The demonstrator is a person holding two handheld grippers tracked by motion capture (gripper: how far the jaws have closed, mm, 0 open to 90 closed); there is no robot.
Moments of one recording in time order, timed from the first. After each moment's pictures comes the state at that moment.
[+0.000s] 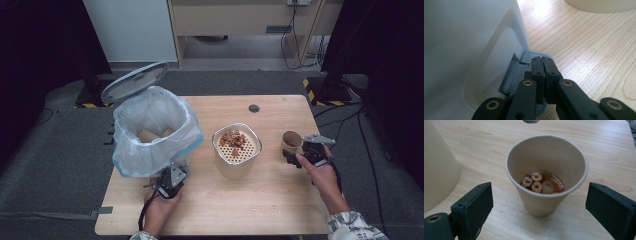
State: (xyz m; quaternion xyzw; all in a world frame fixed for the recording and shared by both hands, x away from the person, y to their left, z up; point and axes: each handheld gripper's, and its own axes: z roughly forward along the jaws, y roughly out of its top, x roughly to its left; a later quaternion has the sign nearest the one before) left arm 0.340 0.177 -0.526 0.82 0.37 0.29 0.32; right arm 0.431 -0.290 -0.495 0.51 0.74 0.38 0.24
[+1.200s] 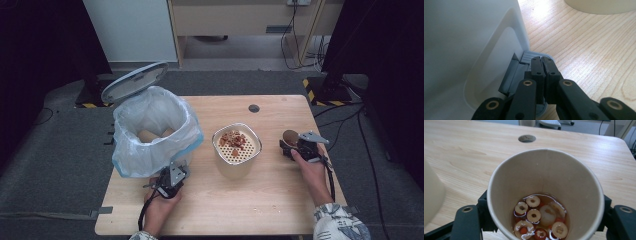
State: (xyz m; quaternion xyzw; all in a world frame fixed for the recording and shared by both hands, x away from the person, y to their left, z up) left arm 0.341 0.178 -0.526 0.82 0.37 0.28 0.33; right arm 0.454 -0.282 -0.516 0.50 0.70 0.43 0.29
